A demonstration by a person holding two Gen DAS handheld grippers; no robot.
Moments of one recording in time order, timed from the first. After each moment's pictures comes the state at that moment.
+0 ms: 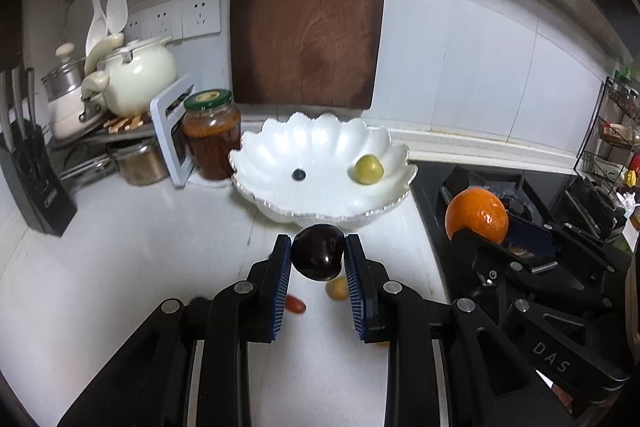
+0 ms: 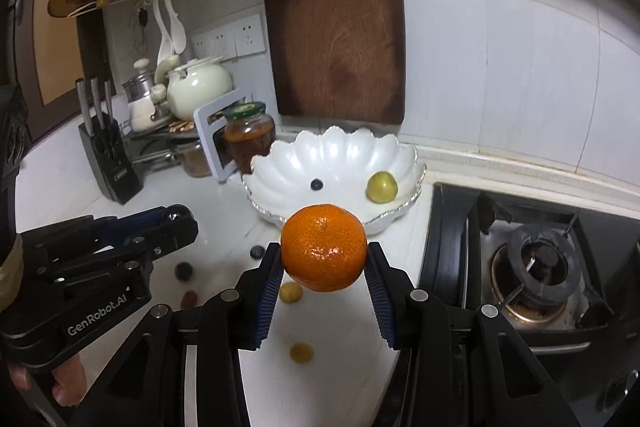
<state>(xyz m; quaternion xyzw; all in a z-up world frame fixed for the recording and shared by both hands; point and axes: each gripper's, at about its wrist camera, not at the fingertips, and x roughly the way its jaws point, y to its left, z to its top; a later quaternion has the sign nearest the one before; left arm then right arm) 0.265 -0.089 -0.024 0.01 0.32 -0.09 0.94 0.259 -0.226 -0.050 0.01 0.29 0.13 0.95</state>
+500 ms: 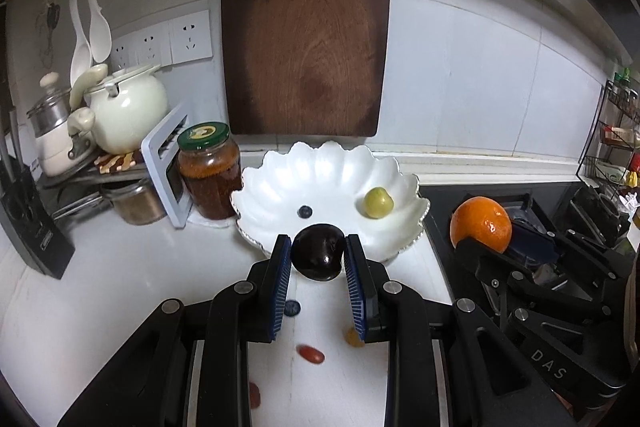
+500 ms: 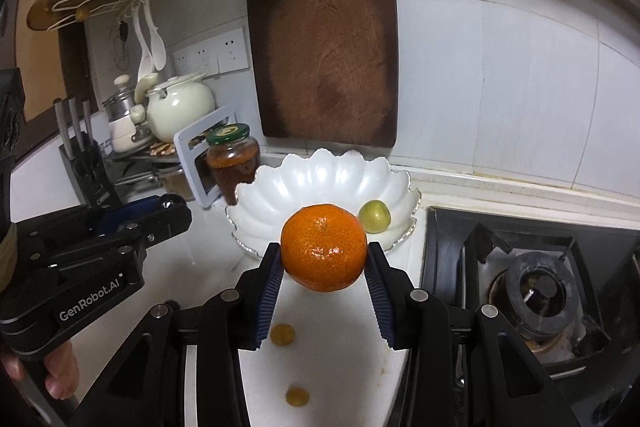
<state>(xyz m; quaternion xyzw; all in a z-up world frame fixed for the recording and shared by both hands) 0.314 -0.080 -0.006 0.02 0.31 -0.10 0.95 0.296 -0.216 -0.034 0.02 0.28 0.10 0.96</state>
